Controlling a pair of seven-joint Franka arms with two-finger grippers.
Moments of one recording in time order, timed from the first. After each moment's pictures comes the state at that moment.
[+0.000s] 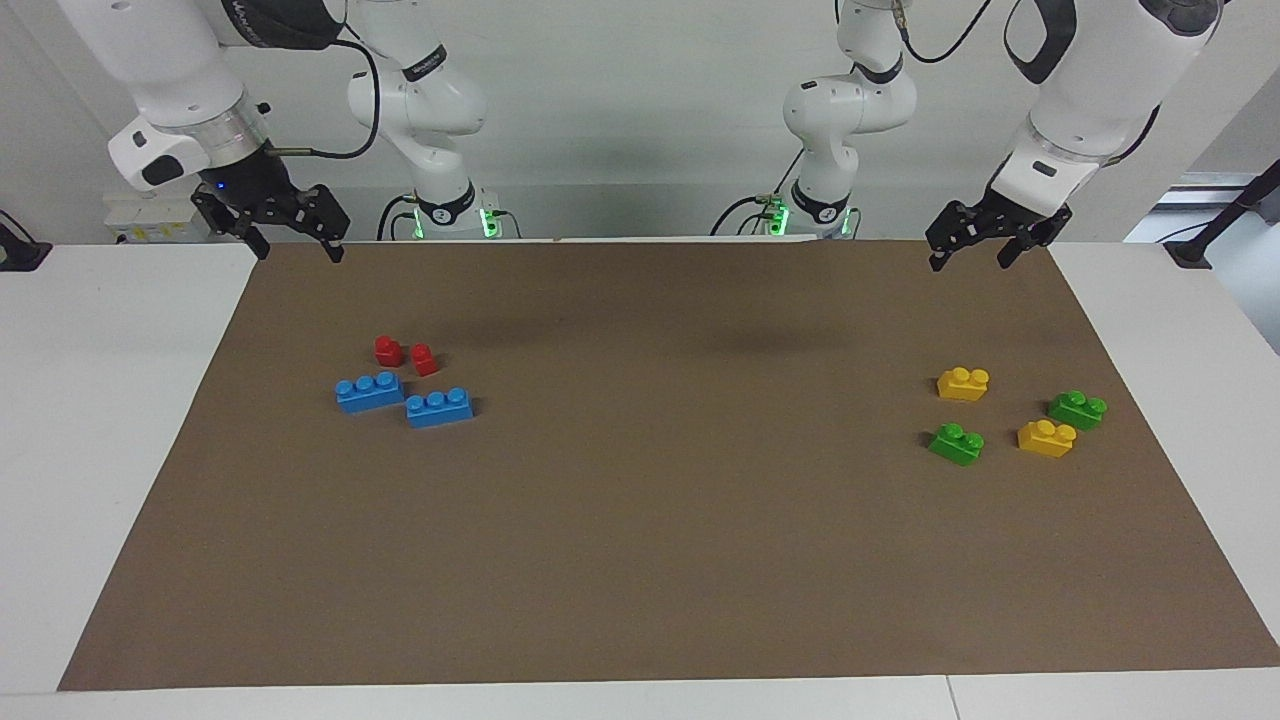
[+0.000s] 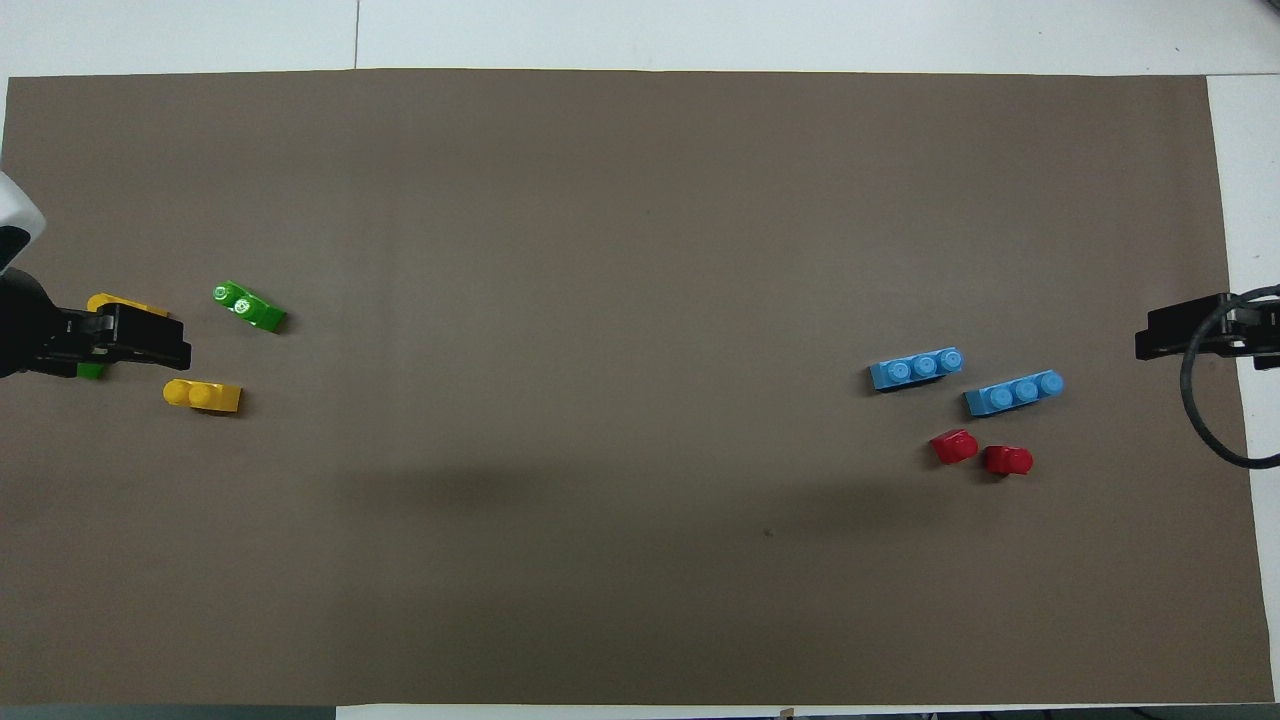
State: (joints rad) left arm 0.07 -0.08 -0.13 -1.70 -0.03 1.56 -0.04; right arm -0.14 -0.10 0.07 -1.70 0.03 1.56 0.07
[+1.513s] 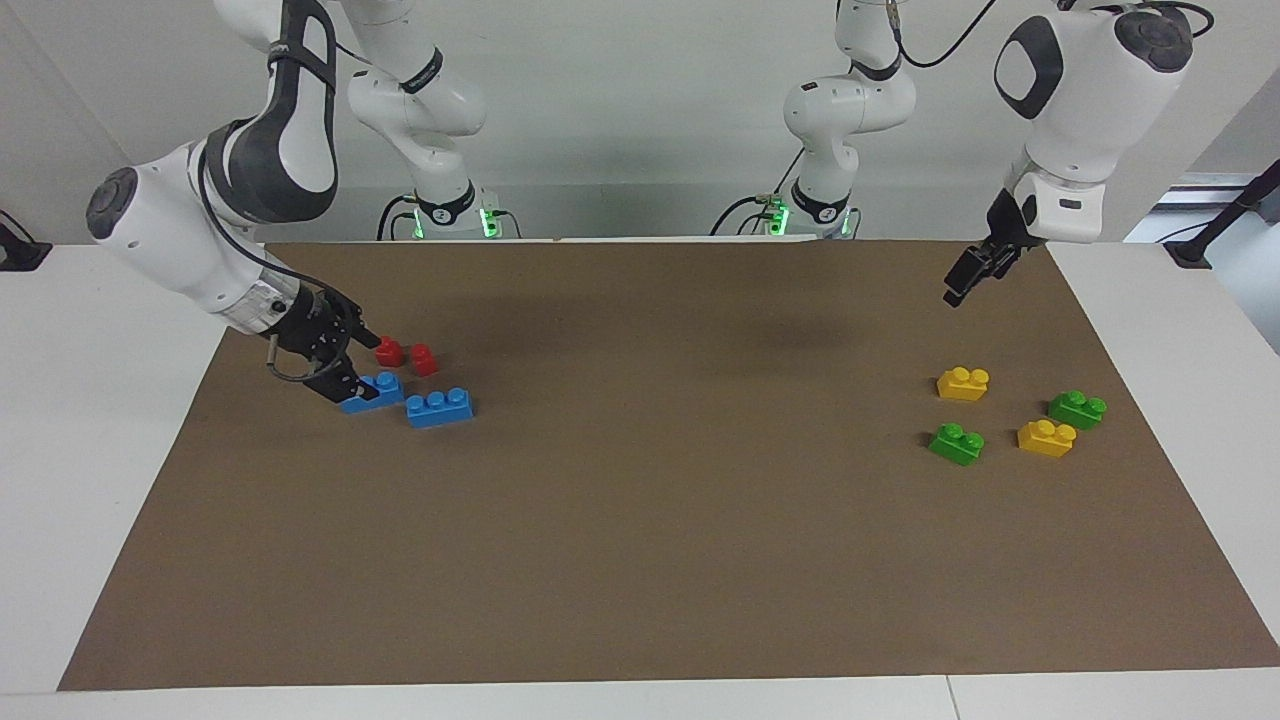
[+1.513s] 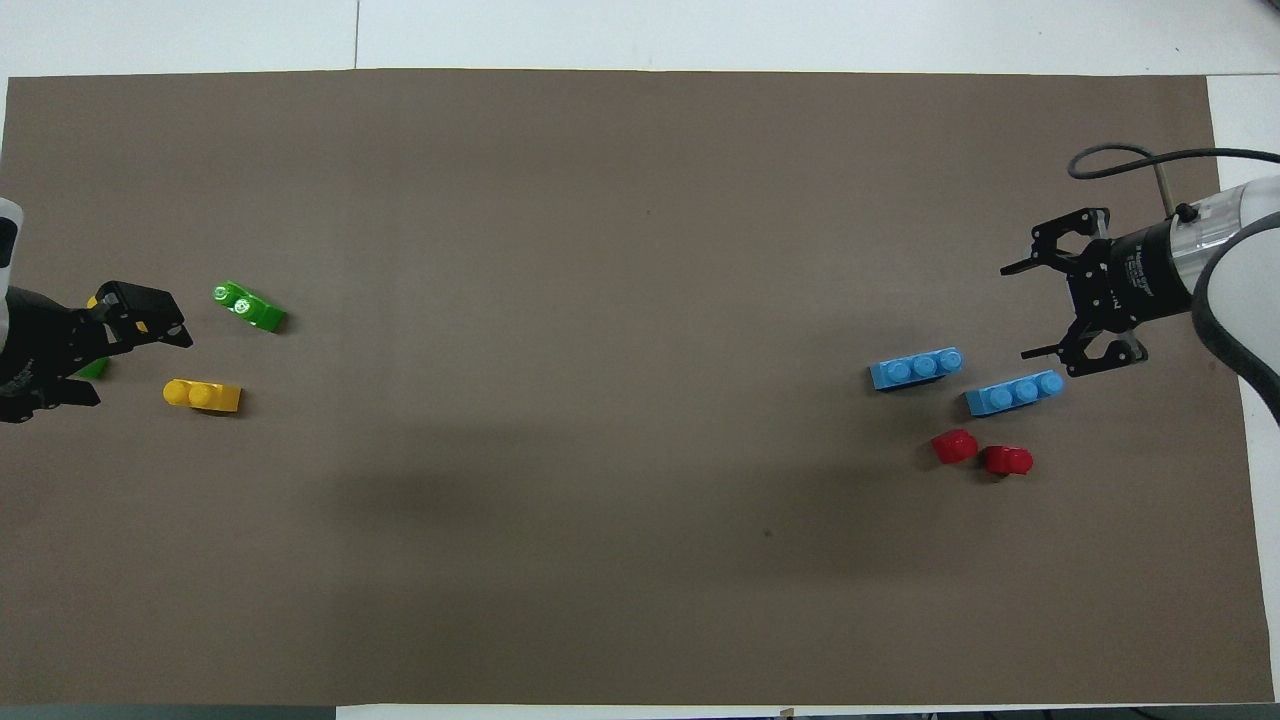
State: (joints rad) left arm 0.12 -0.13 -0.13 -1.91 -0.03 1.78 -0.54; right arm -0.18 0.13 0.07 -1.87 0.38 1.86 1.19
